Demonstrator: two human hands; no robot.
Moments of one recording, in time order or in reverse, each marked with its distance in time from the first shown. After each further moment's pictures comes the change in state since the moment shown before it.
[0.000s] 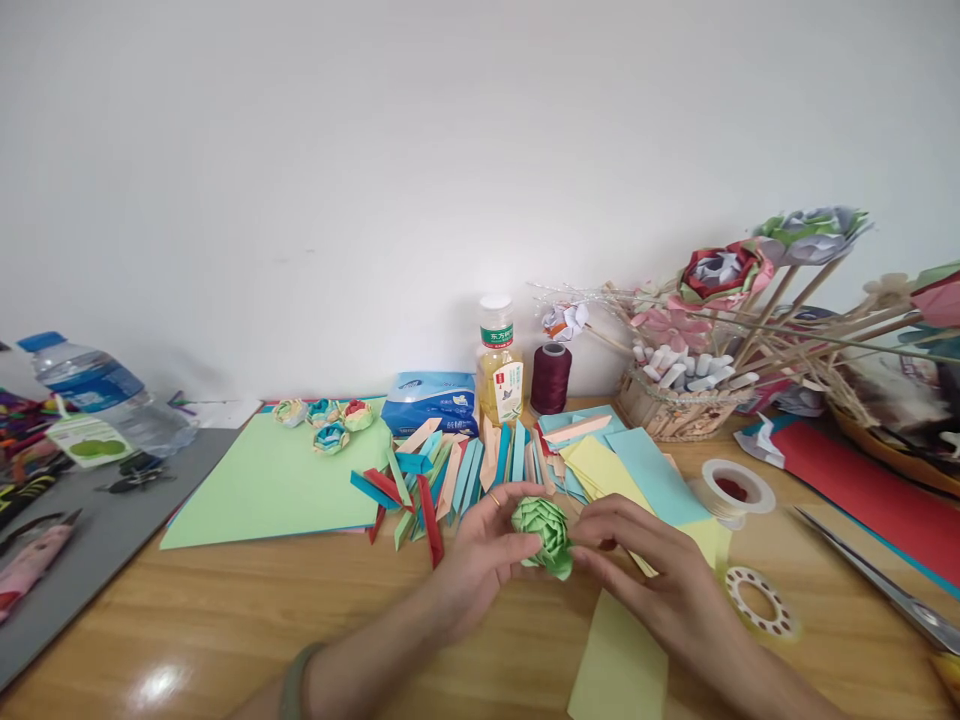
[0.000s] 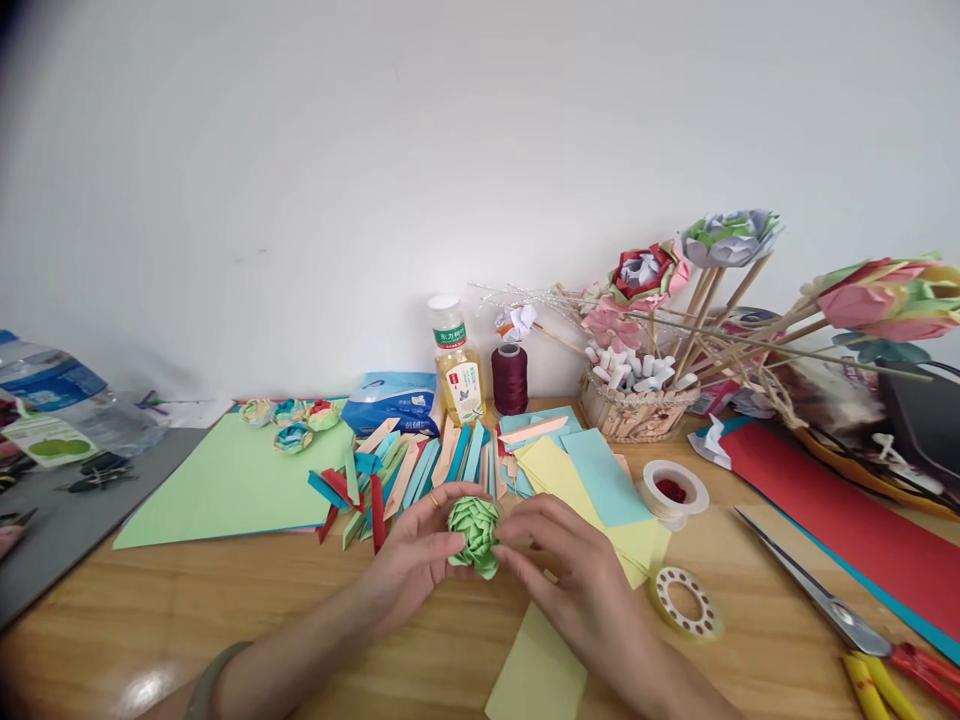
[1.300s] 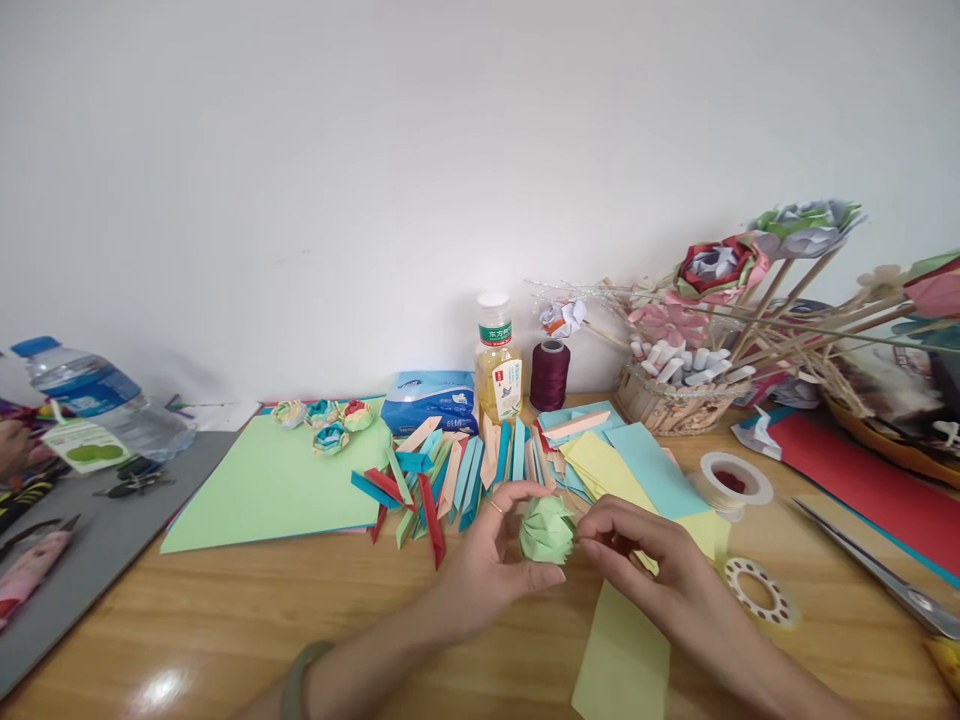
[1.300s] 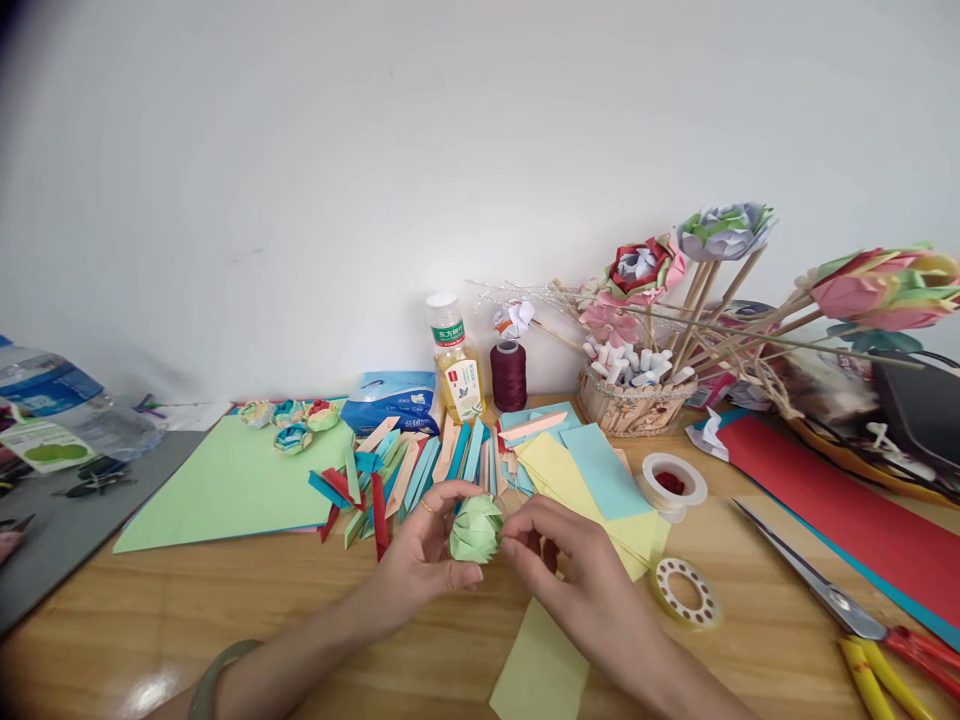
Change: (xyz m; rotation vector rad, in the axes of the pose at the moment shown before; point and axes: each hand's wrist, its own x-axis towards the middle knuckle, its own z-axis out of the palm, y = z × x) left_hand -0.005 -0.006 -0.009 0.411 -0.126 0.179; right_hand 0.001 -0.011 -0.003 0.052 -0.072 0.229
